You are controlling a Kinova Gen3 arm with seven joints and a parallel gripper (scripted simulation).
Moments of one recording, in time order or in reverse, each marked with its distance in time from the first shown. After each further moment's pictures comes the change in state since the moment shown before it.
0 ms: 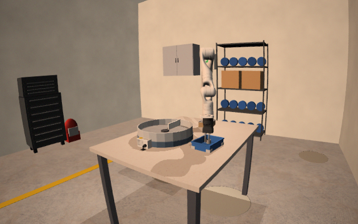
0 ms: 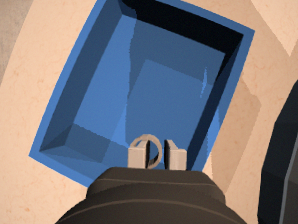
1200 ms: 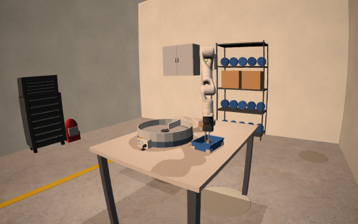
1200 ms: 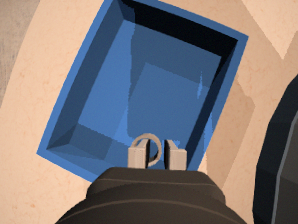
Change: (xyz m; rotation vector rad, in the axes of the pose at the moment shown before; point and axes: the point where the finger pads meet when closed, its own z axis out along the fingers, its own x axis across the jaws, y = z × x) arm 0.000 0.000 -0.011 0.000 0.000 0.000
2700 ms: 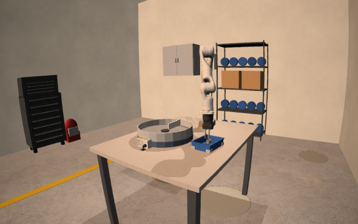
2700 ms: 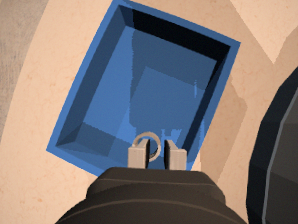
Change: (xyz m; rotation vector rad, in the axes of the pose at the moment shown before) arm 0.001 0.001 -0.016 -0.002 0.001 0.000
